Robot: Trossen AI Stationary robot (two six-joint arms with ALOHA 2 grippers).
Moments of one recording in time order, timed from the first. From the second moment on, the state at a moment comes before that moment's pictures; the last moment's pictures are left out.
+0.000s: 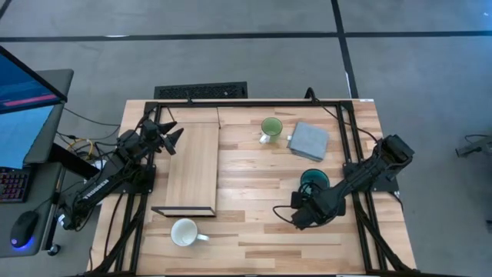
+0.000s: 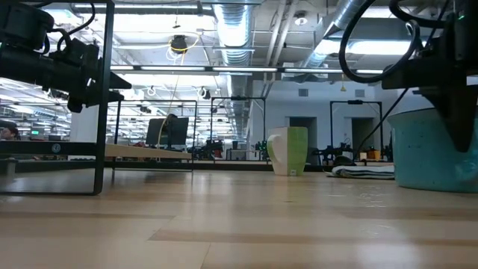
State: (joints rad) left arm 0.80 0.03 0.05 -0.06 0.09 -0.29; right arm 0.59 1.70 1.09 -1.18 0.09 2.28
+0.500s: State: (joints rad) left arm 0.80 0.03 0.05 -0.06 0.09 -0.29; right arm 0.59 1.71 1.09 -1.17 0.08 2.27
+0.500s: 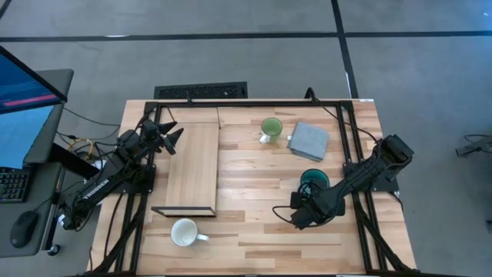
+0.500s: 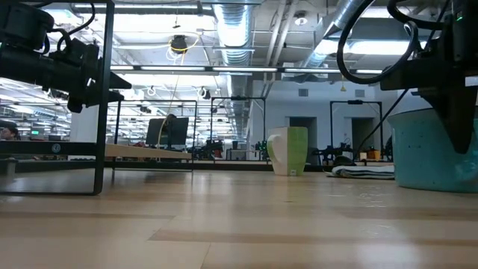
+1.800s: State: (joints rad) left arm 0.80 0.03 0.05 -0.06 0.09 -0.29; right arm 0.54 1.71 1.09 -1.15 0.16 2.22
